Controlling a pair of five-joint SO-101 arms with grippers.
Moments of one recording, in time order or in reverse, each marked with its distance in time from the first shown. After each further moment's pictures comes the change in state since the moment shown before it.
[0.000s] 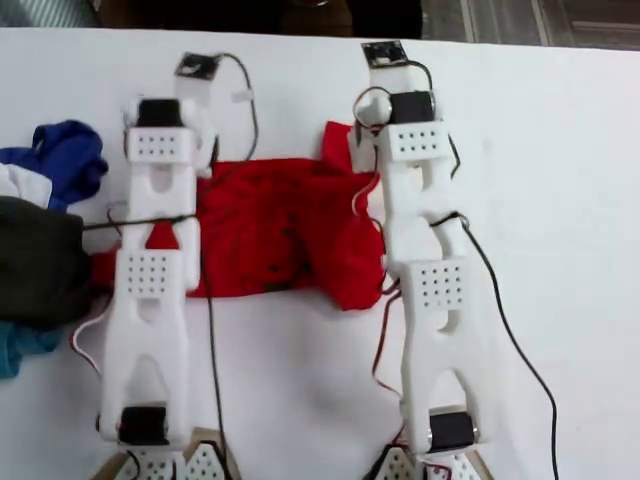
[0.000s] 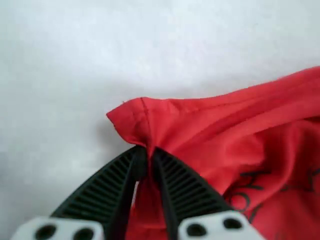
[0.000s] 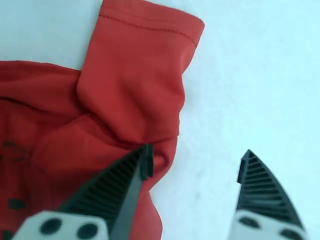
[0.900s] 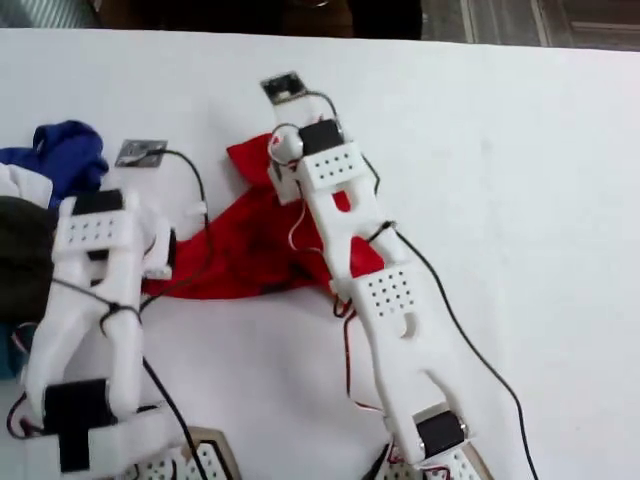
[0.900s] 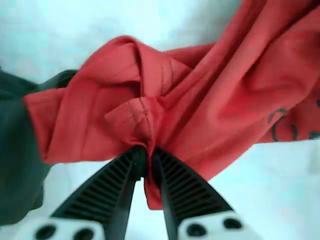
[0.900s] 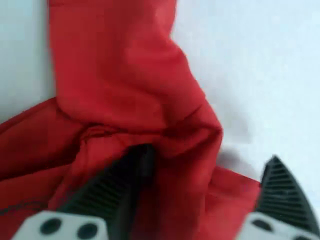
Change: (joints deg) left arm -8.9 -81.2 118.5 -29.0 -0.6; right arm -15.0 9.5 -0.1 -6.2 0.1
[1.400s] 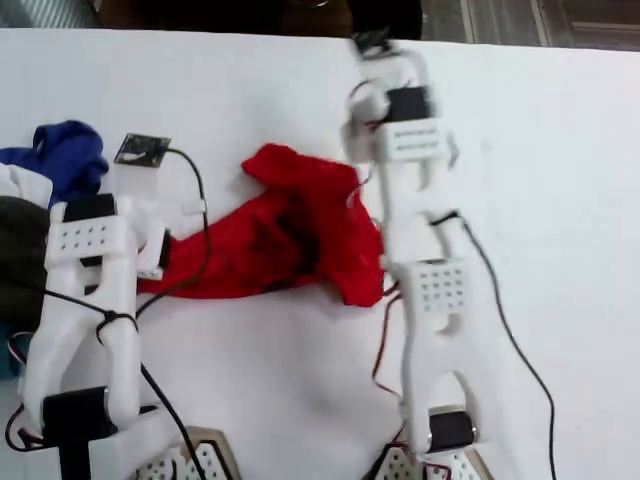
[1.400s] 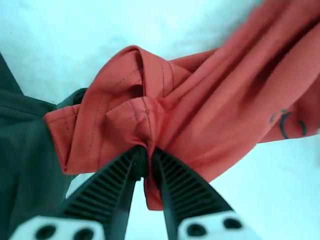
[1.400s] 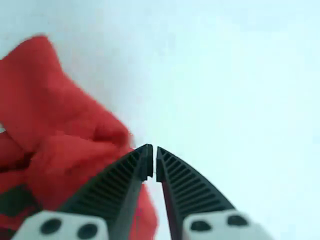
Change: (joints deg) left arm -0.9 -1.4 0.3 -1.9 -6.4; right arm 16.0 -17.1 -0.1 6.2 4.1
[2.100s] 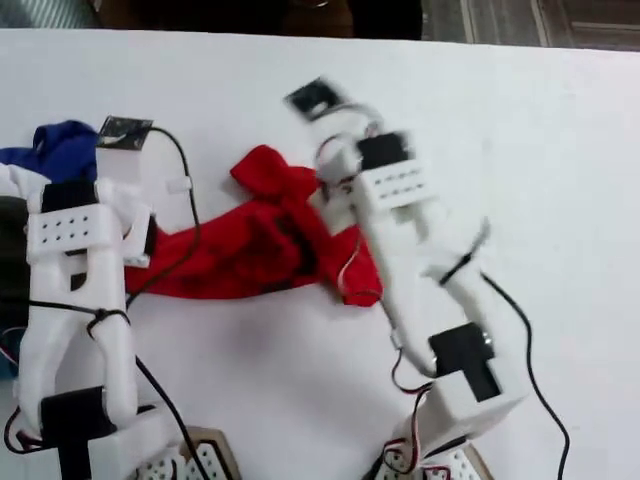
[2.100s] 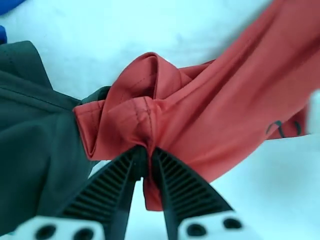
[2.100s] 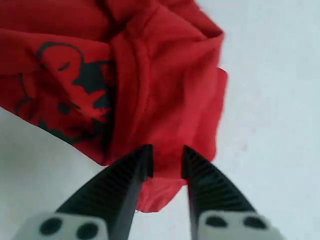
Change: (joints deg) left arm -2.3 0.0 -8.5 7.6 0.0; right arm -14.2 -46.9 80.9 -24.4 11.0
